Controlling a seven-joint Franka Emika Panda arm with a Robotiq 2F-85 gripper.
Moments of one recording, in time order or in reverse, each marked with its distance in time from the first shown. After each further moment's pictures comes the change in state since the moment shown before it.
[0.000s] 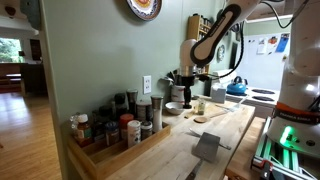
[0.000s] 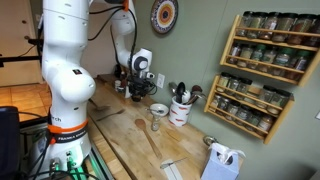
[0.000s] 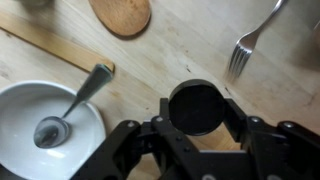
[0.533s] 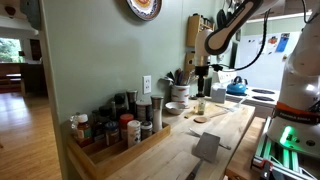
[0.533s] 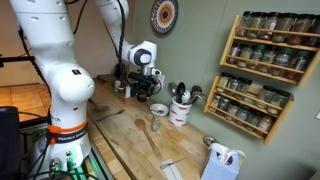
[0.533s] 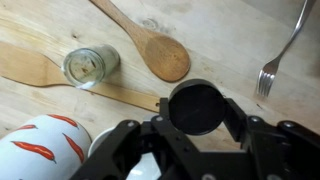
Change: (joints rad) arm -0.021 -0.280 -0.147 -0.164 -0.044 -0.077 0.052
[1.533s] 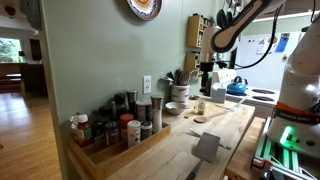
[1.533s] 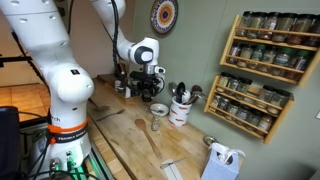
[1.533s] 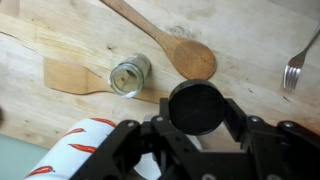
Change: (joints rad) arm -0.034 -0.100 -0.066 -0.051 -0.075 0.017 0.055
